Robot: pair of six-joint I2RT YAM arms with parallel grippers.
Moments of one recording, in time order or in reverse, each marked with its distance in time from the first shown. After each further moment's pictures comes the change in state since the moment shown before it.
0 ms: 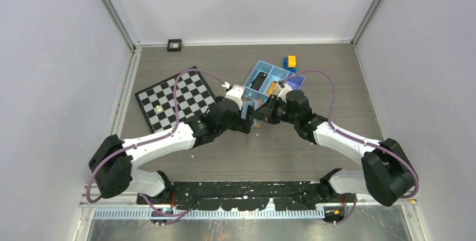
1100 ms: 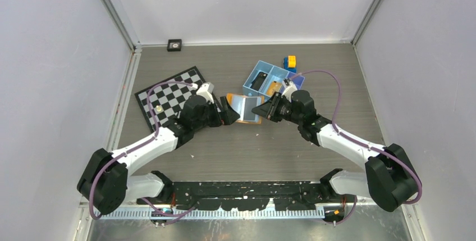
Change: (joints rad) left arm 0.325 -0.114 -0.230 0.172 0.360 -0.272; right arm -0.030 -0.050 -0.027 0.061 -0.005 0.040
